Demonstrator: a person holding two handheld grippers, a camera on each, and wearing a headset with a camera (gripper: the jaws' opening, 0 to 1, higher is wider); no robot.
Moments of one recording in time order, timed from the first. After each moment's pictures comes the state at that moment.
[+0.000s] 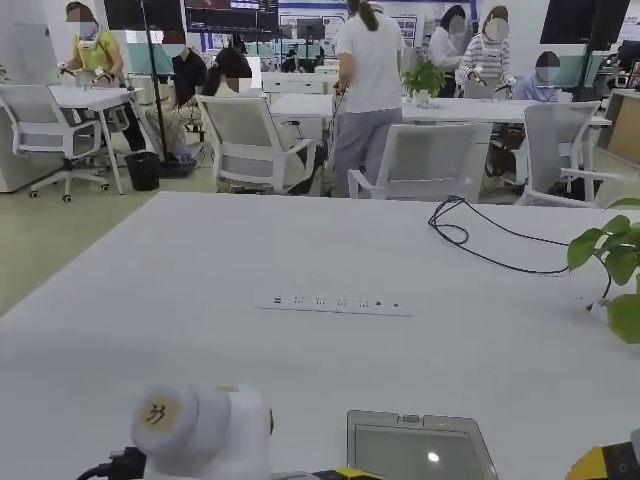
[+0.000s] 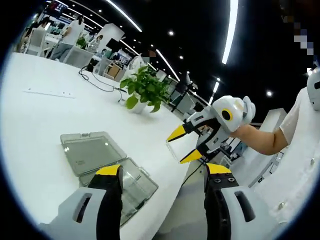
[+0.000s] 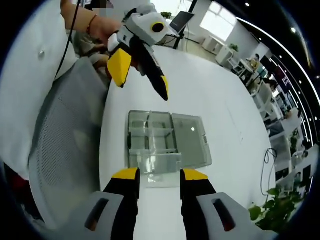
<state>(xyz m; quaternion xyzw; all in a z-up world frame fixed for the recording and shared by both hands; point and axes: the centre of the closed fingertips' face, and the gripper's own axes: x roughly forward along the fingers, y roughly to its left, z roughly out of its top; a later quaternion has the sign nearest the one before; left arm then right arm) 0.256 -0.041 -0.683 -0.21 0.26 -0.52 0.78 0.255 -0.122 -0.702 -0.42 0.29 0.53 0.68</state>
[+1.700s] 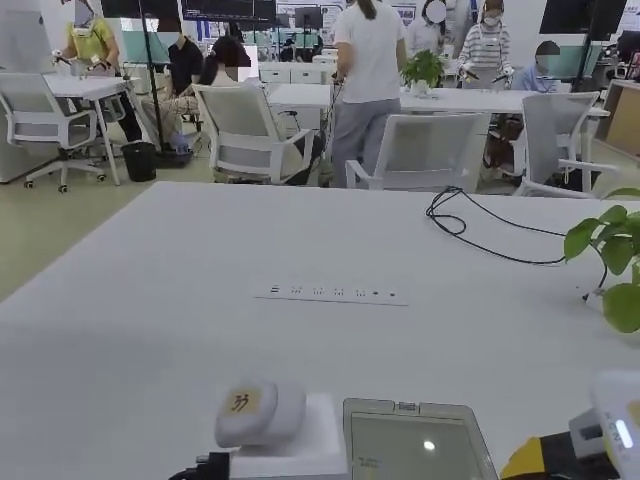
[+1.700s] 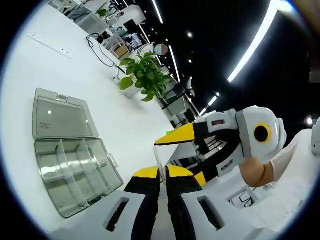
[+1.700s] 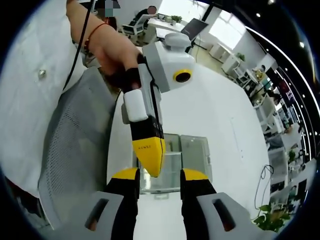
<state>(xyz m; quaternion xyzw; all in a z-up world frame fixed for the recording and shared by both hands) 0.234 -0.090 -0.686 -0.34 0.35 -0.52 0.71 0.232 -0.076 -0.685 -0.45 0.26 0.54 0.66</state>
